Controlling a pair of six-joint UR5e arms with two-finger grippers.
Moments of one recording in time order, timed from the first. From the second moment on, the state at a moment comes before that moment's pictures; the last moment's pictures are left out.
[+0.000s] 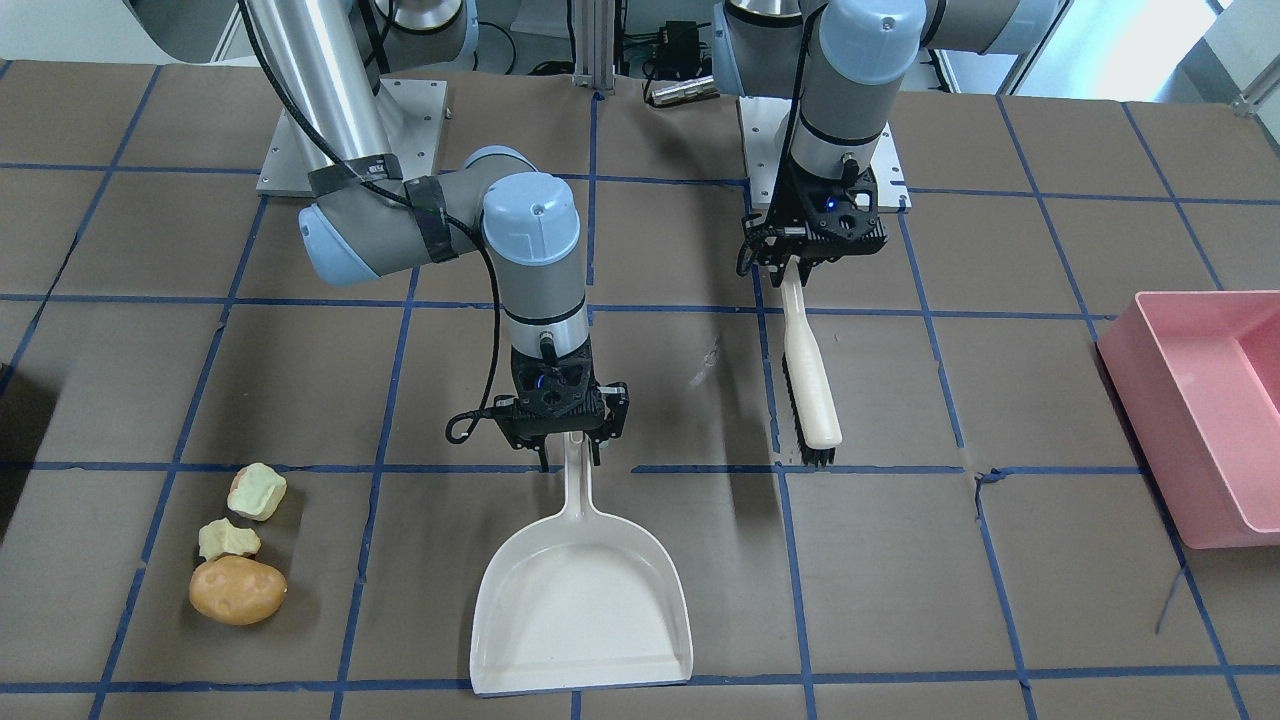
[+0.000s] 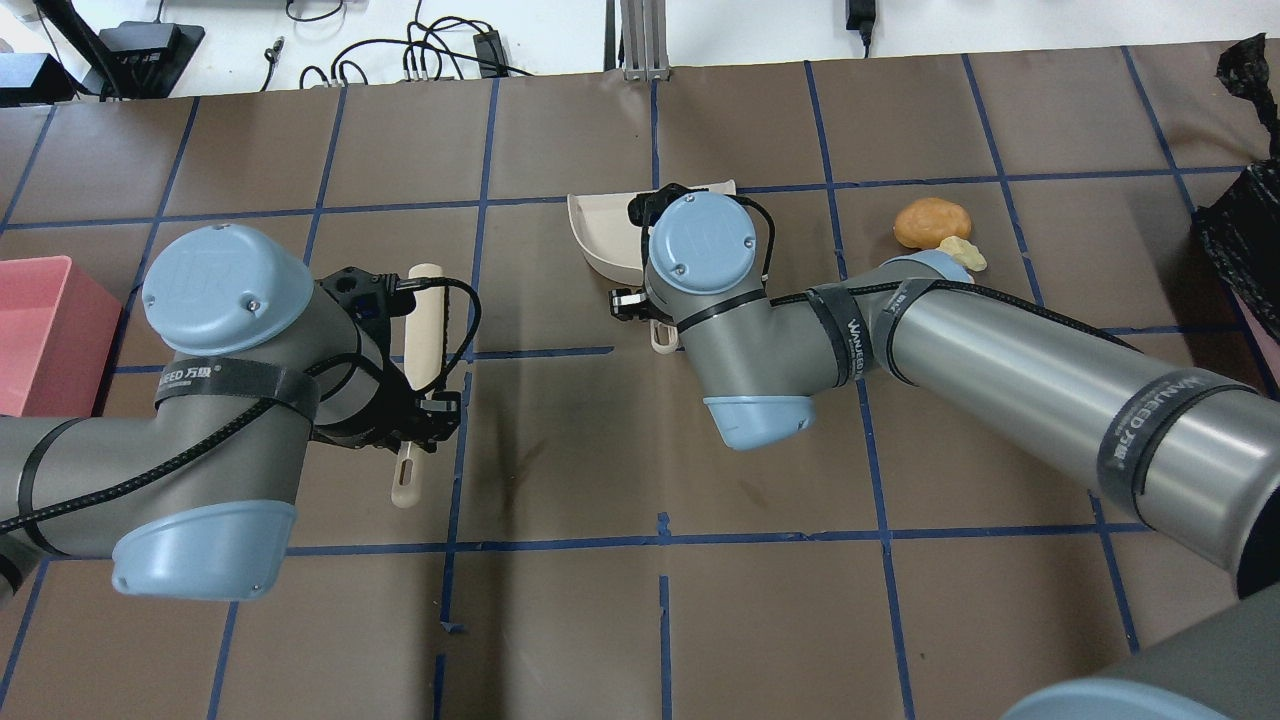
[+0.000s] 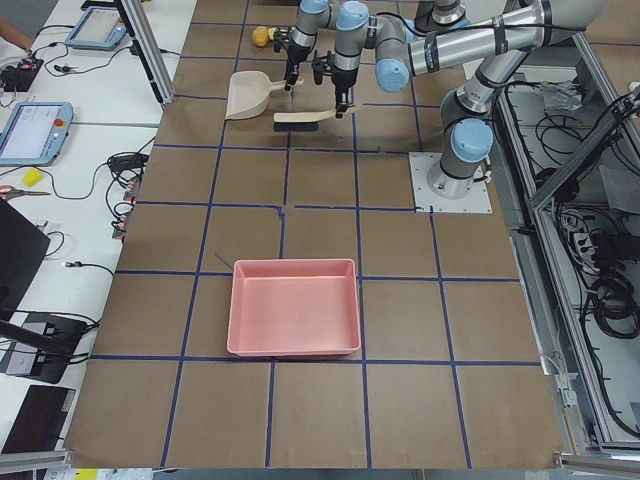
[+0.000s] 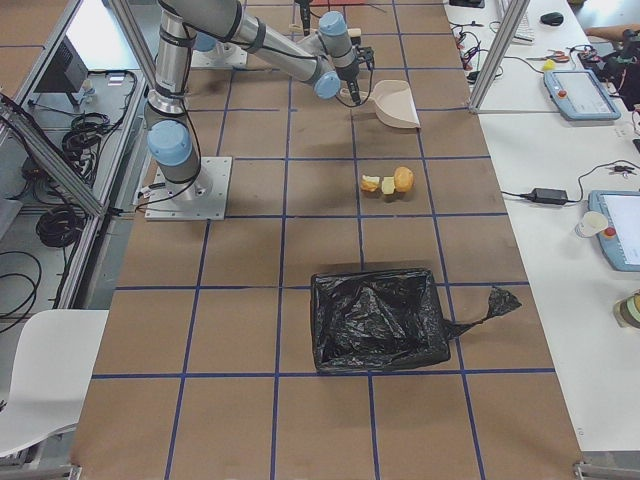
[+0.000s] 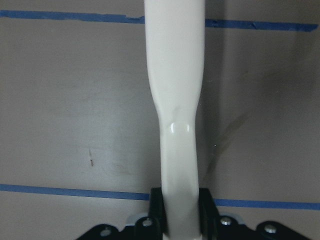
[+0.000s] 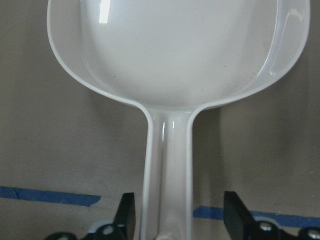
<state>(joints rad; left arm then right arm) -1.62 -1.38 -2.17 -1.12 1.60 -0.11 1.94 -1.13 1.87 -2.68 -1.61 0.28</state>
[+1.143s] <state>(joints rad) -1.68 -1.42 -2.11 -1.13 1.60 -0.12 1.66 -1.36 1.82 -2.32 -1.48 -0.08</state>
